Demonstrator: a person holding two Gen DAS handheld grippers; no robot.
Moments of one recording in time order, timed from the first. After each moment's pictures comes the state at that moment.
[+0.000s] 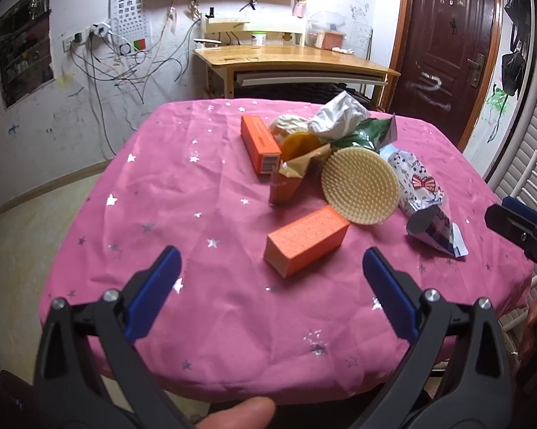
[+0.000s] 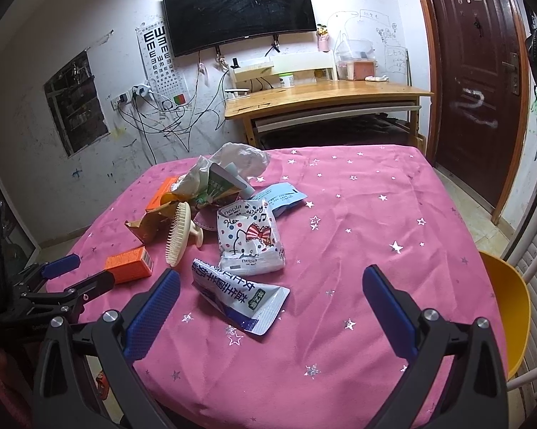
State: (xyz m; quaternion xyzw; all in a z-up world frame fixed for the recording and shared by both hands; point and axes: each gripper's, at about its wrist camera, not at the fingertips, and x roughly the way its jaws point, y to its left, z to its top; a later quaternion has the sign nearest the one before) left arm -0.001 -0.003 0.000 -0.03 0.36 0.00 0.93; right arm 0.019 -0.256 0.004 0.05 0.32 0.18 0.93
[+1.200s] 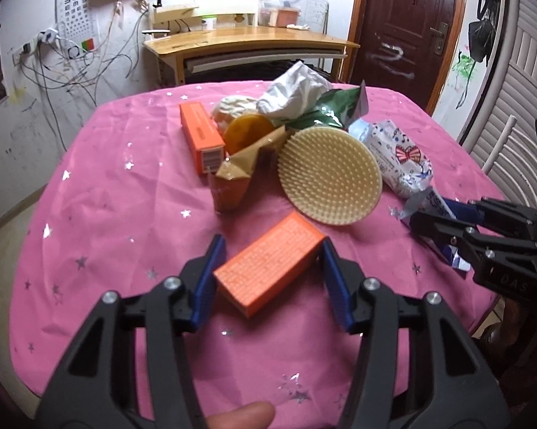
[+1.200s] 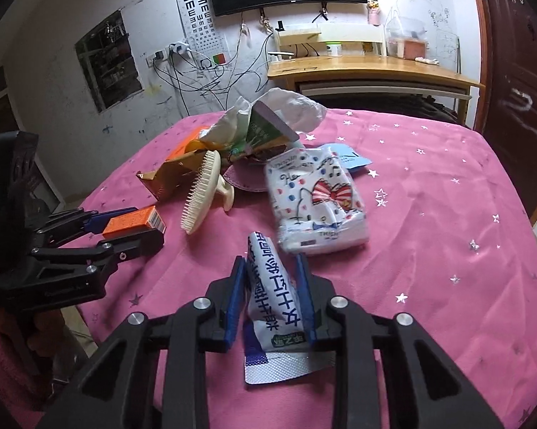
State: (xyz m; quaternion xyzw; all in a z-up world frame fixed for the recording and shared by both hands) left arm 0.040 -0.014 -0.020 0.00 0.40 -0.09 0.91; right arm 0.049 -0.217 -0.033 0.00 0.37 0.27 0.89
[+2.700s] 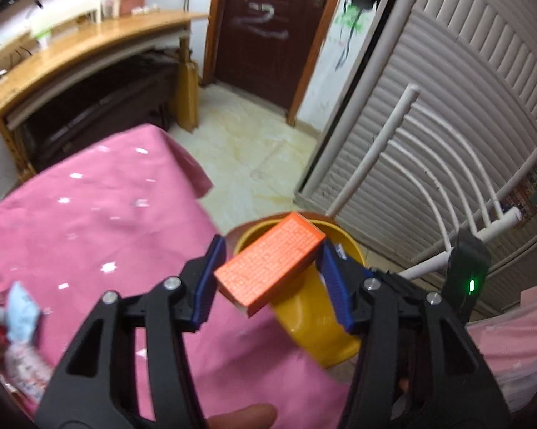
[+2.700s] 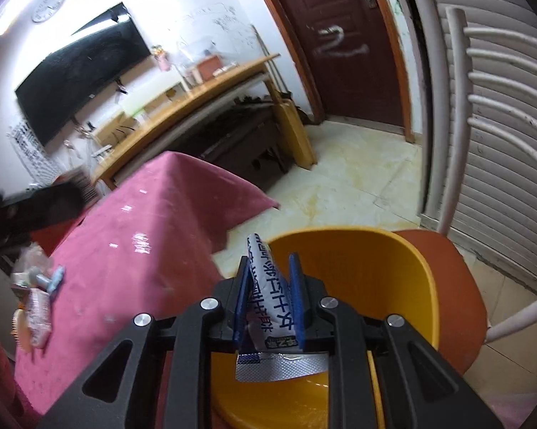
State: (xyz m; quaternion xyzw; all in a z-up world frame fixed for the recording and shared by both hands) left arm 0.174 -0.359 0.025 0.04 0.46 -0.31 0.83; right arm 0.090 -0.532 -0.090 0.22 0.35 -0.02 0.91
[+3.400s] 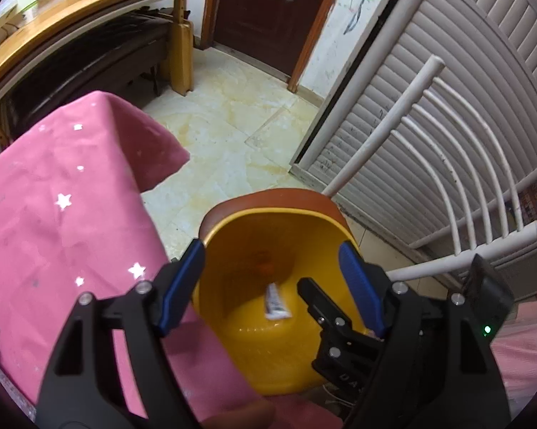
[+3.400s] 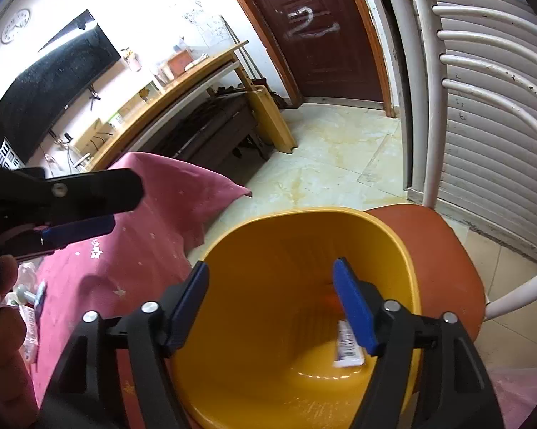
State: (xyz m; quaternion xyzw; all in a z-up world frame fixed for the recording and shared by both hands) left arm 0.200 -0.403 -0.012 0.03 0.52 -0.30 0.80; right arm 0.091 -0.556 -0.108 0.27 0.37 -0.04 0.89
